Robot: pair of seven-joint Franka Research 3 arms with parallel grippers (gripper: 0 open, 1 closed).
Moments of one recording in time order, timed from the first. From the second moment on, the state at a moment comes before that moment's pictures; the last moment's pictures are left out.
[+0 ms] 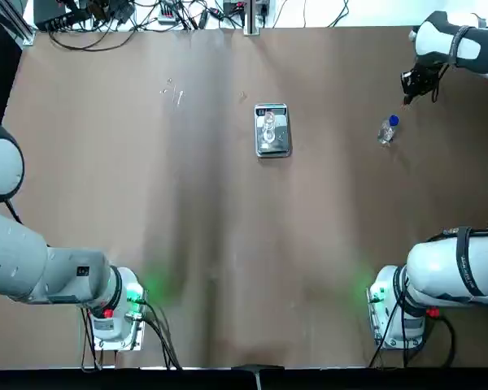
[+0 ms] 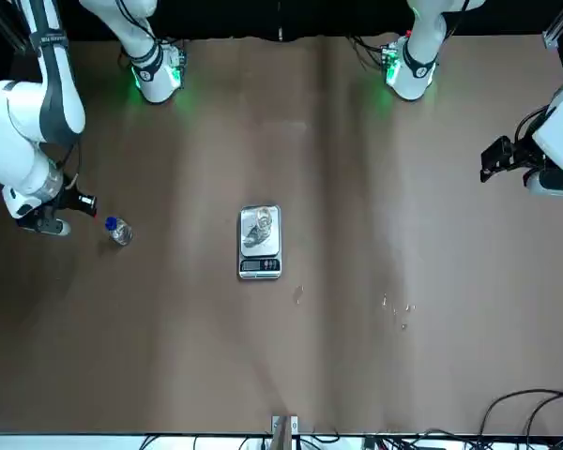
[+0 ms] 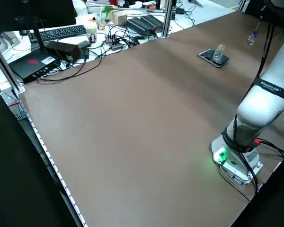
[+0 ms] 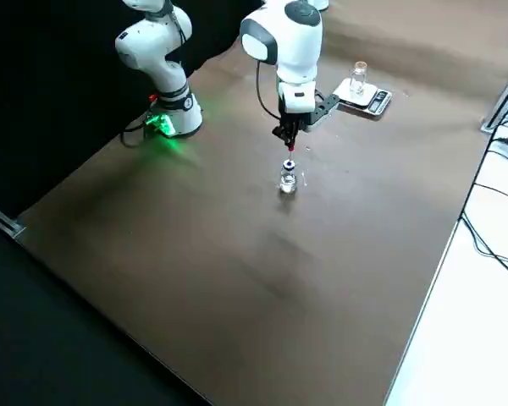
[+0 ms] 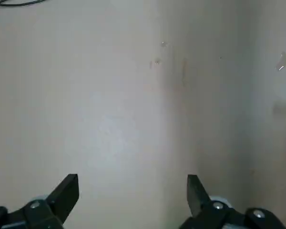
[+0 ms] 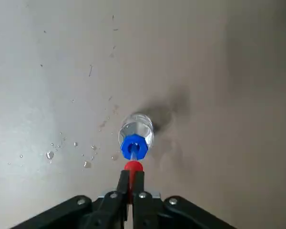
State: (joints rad) left arm 0.00 0.03 -0.08 -1.56 0.00 1.59 0.02; right arm -0.13 0.03 0.01 -2.19 -0.02 2.15 0.04
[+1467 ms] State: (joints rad) left arm 0.00 0.03 -0.08 -1.56 0.00 1.59 0.02; right arm -0.12 0.03 0.01 -2.18 -0.02 2.11 0.05
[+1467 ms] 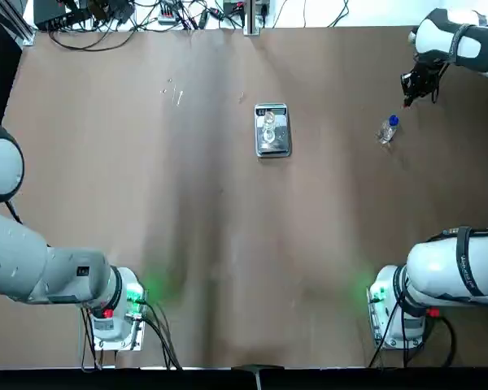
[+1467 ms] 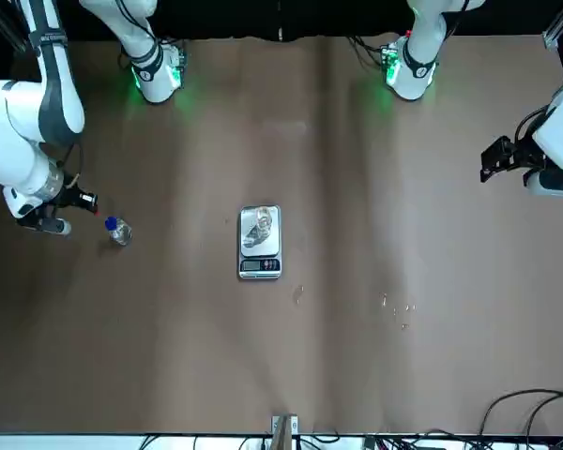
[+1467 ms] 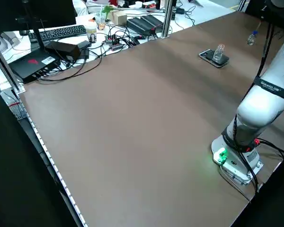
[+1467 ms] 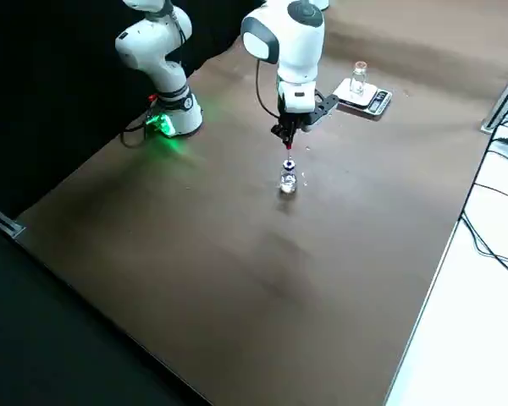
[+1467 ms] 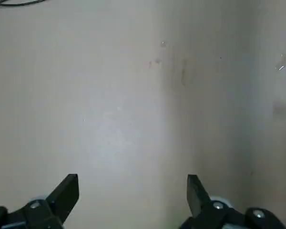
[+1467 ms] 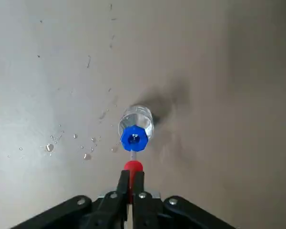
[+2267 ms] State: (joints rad) left arm 0.00 0.03 -0.08 -1.56 0.00 1.59 0.02; right arm -0.12 0.04 0.01 -2.18 -0.02 2.12 0.05
